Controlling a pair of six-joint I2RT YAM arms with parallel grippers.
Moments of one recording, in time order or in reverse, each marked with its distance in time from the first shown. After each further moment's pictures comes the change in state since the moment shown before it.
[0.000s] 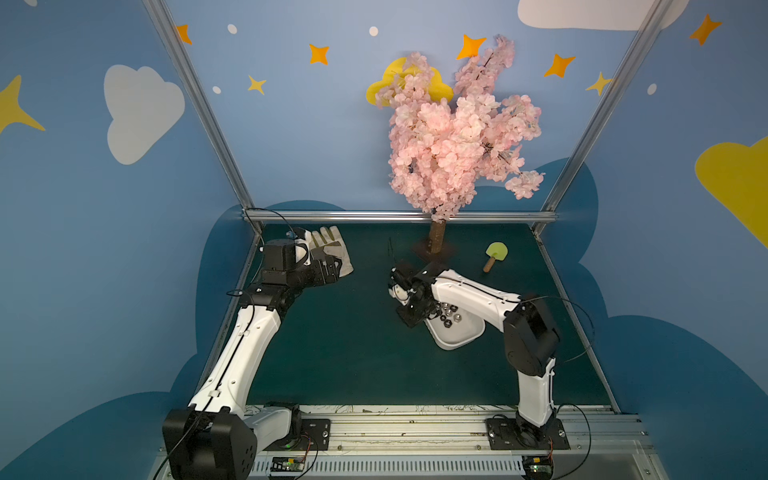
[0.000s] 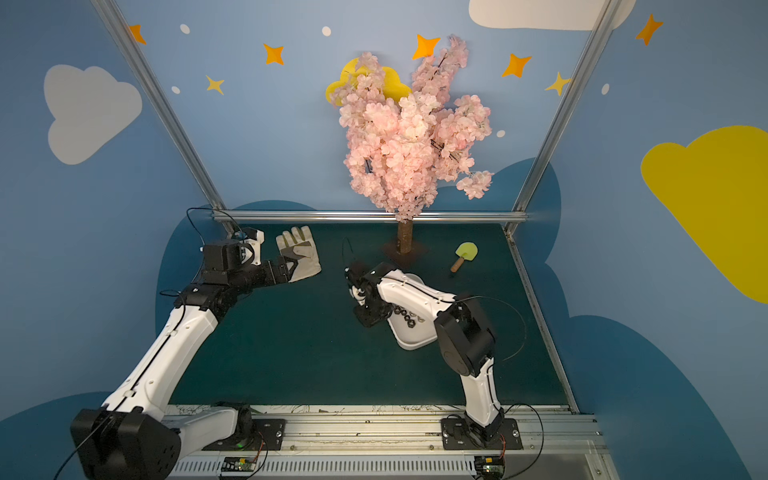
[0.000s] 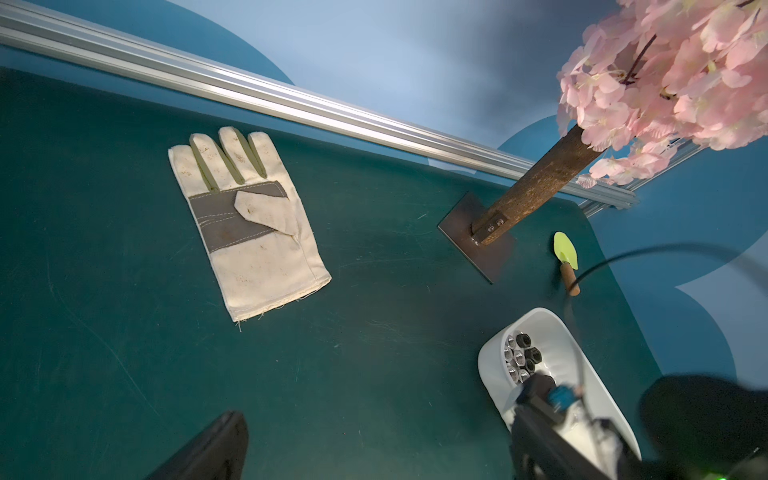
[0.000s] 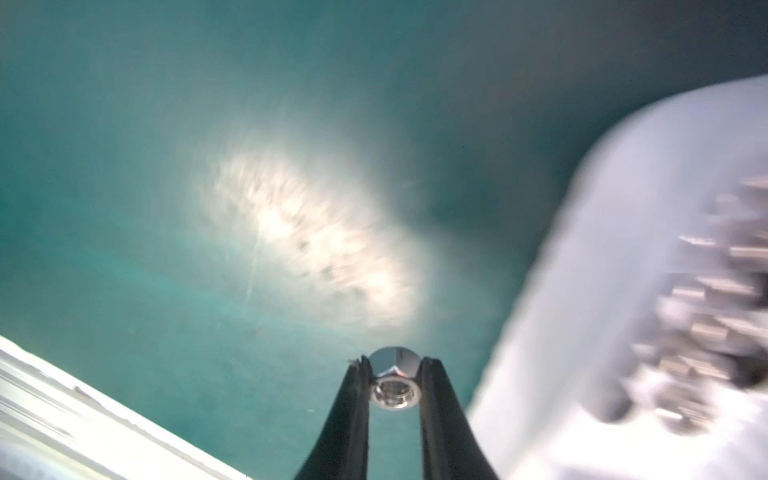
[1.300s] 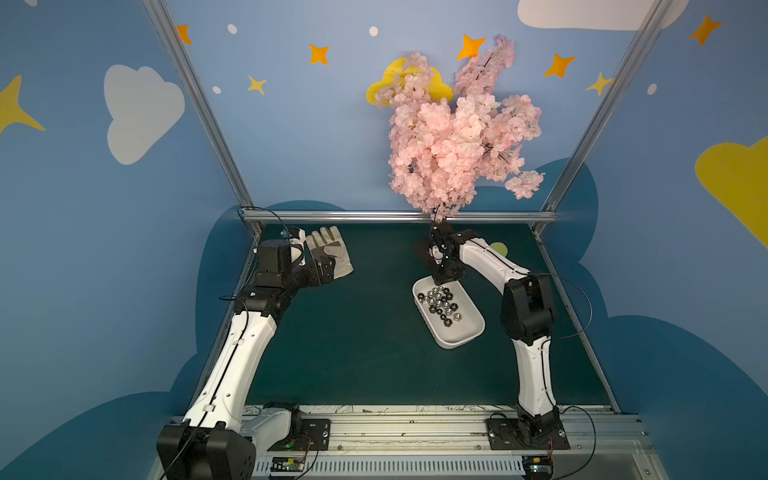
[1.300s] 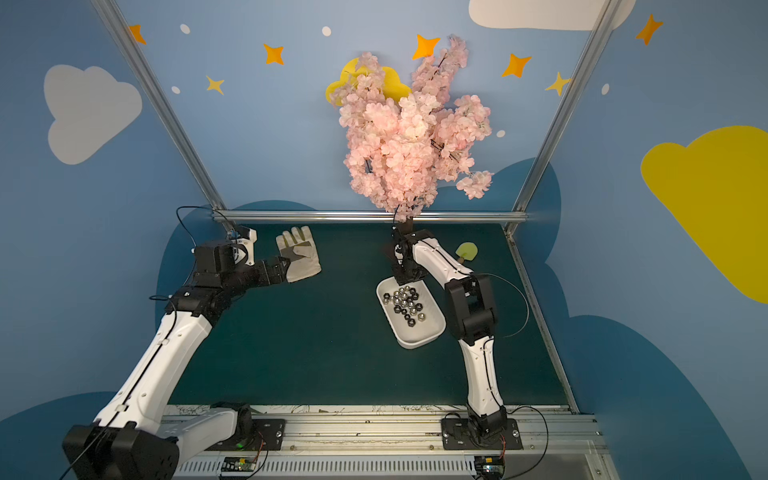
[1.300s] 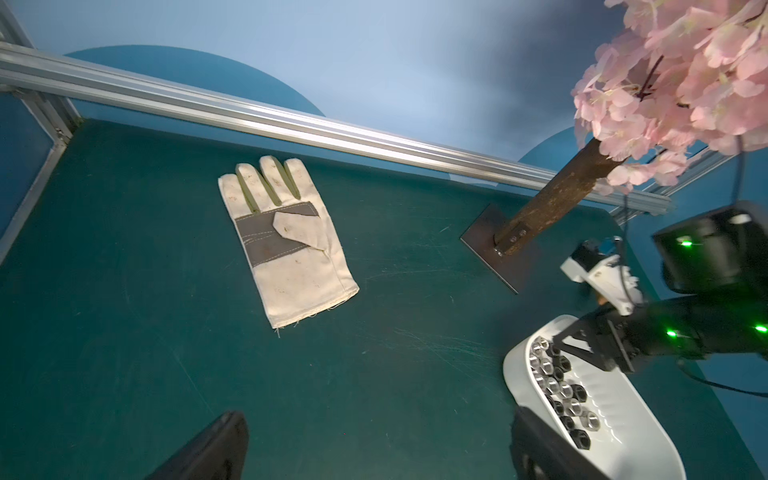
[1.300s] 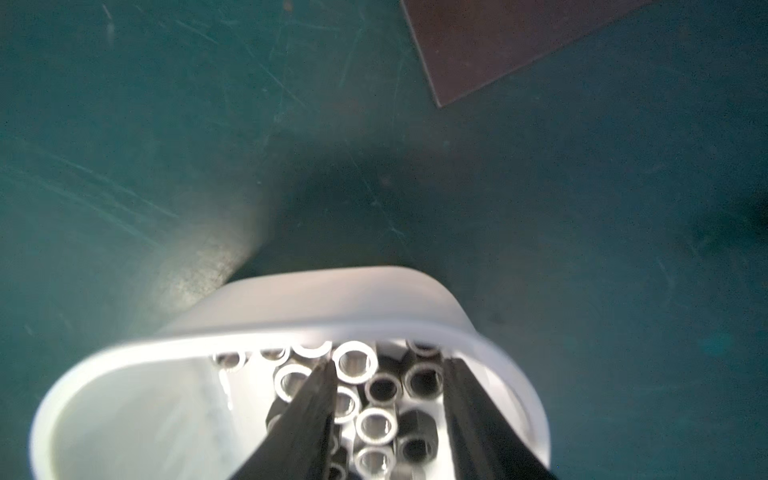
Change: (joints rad) left arm 0.009 -0.055 0.007 -0.035 -0.107 0.065; right arm -0.288 0.172 0.193 0.005 0.093 -0.059
